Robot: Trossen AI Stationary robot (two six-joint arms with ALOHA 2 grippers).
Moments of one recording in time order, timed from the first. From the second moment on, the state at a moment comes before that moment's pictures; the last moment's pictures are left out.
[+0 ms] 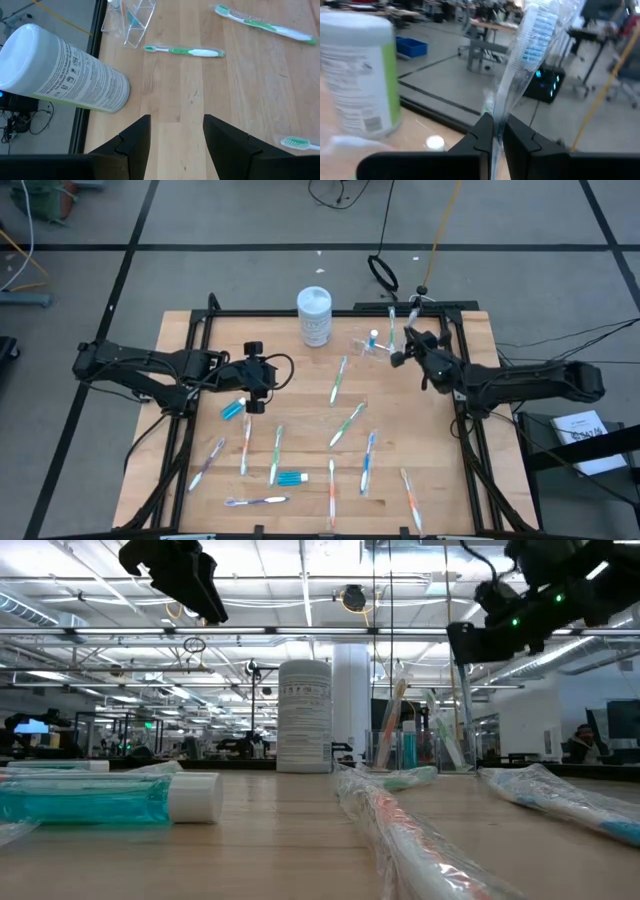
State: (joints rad) left arm -0.09 1.19 1.06 -0.73 -0.39 0.18; right arm -0.20 0.91 0.33 0.34 0.97 0.09
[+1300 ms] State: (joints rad) left arm -0.09 1.19 1.06 -0.62 -0.39 -0.06; right arm -0.20 0.90 0.08 0.72 0.83 0.12
